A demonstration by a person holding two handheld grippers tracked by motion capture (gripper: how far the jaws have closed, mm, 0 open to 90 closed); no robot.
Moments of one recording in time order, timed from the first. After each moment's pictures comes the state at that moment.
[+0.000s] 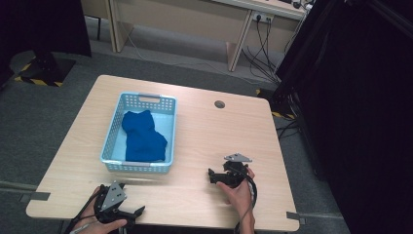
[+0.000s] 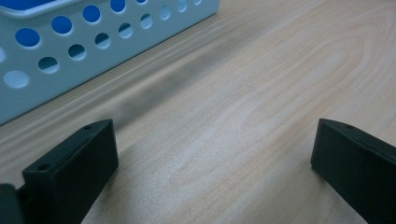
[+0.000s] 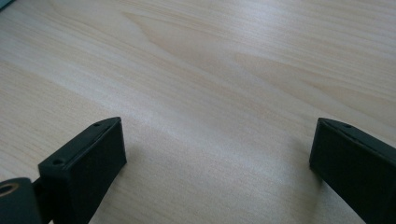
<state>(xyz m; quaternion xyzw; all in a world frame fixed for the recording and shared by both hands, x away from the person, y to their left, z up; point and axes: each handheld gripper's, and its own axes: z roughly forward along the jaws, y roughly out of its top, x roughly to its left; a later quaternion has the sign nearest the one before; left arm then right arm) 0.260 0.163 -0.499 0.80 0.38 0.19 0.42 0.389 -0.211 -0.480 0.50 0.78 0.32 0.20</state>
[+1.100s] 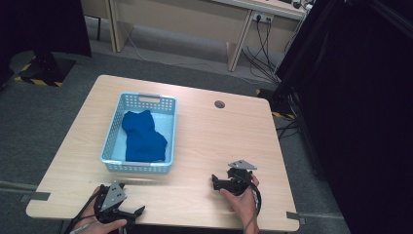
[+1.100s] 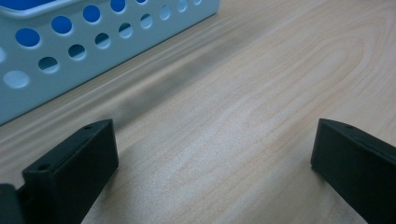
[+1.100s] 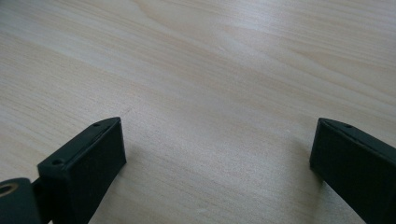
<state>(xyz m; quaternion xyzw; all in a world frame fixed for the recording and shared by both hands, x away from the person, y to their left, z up) 0.260 0.163 -0.499 0.80 0.38 0.19 0.42 0.367 -0.222 -0.480 0.50 0.78 0.32 0.20</state>
